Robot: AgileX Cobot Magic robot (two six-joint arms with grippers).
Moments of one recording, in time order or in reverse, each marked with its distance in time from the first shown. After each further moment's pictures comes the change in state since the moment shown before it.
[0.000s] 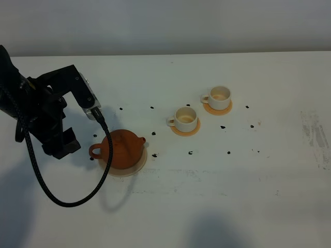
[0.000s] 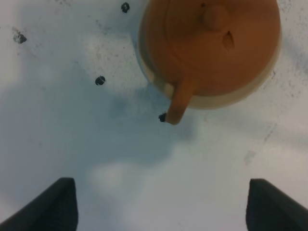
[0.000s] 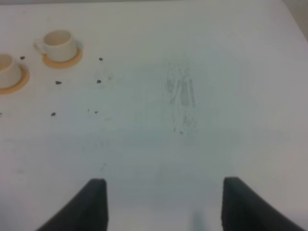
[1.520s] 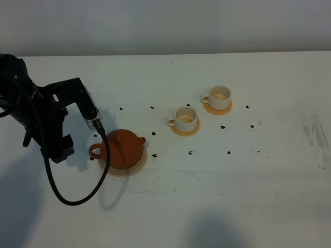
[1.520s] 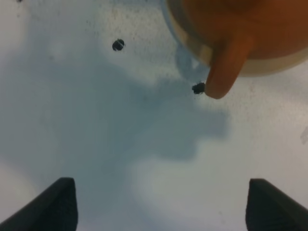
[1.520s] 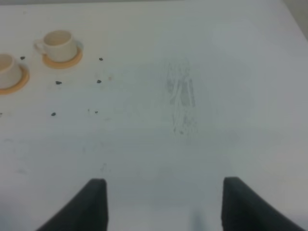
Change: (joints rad) left arm 0.000 0.100 0.000 0.143 -0.066 -0.023; right arm 0.000 0.000 0.000 0.000 0.000 0.001
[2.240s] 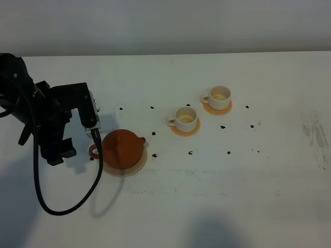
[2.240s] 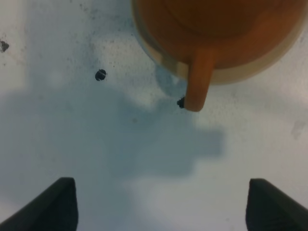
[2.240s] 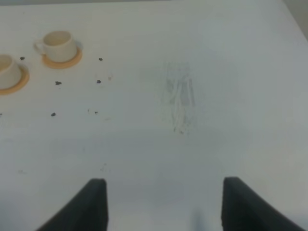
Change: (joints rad) left arm 0.000 0.000 0.000 -0.065 -0.003 0.208; right arm -0.001 0.000 0.000 0.000 0.000 0.002
